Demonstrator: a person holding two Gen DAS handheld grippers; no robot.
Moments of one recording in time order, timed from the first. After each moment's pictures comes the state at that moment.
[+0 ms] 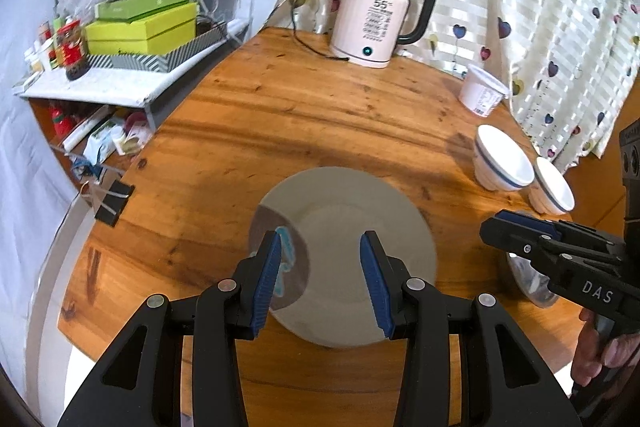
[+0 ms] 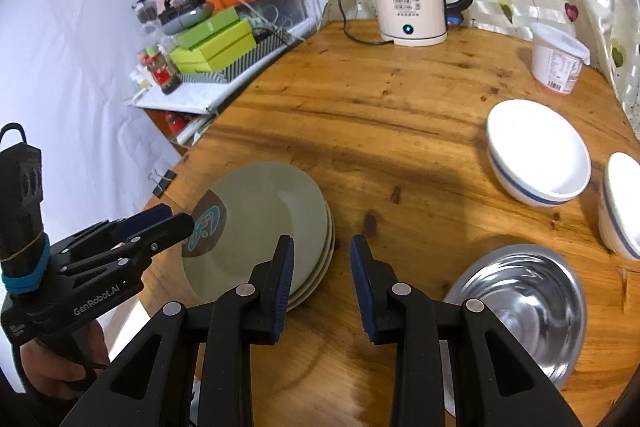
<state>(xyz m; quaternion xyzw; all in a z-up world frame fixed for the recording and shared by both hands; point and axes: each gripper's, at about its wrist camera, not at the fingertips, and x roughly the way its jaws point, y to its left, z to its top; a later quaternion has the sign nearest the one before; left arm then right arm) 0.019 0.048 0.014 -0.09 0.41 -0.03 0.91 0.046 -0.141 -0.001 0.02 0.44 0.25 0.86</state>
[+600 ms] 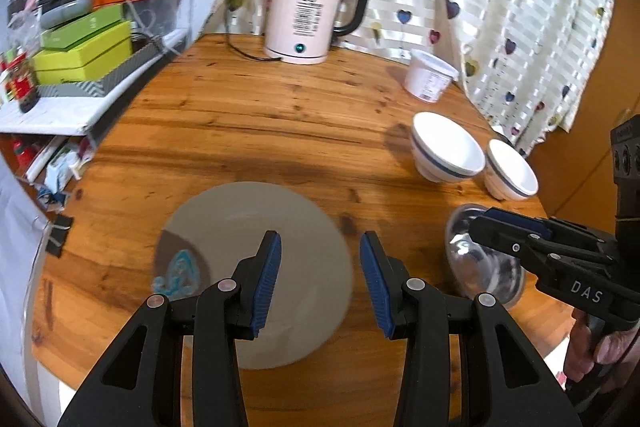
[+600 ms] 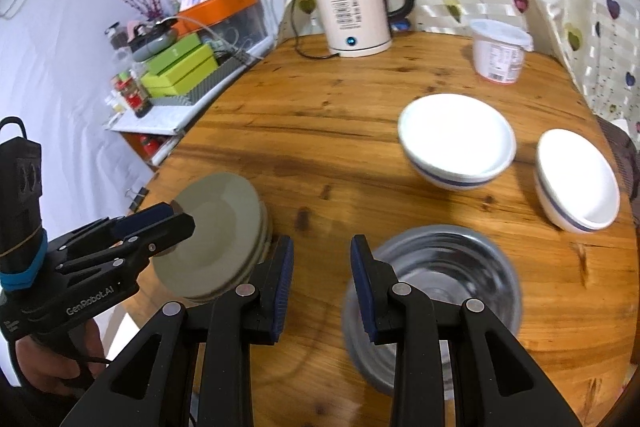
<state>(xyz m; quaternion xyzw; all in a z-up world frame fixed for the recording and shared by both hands) 0.036 -0.013 0.024 -0.07 0.41 -0.11 0.90 0.036 -0.201 0.007 0.04 0.43 0.19 0.88</state>
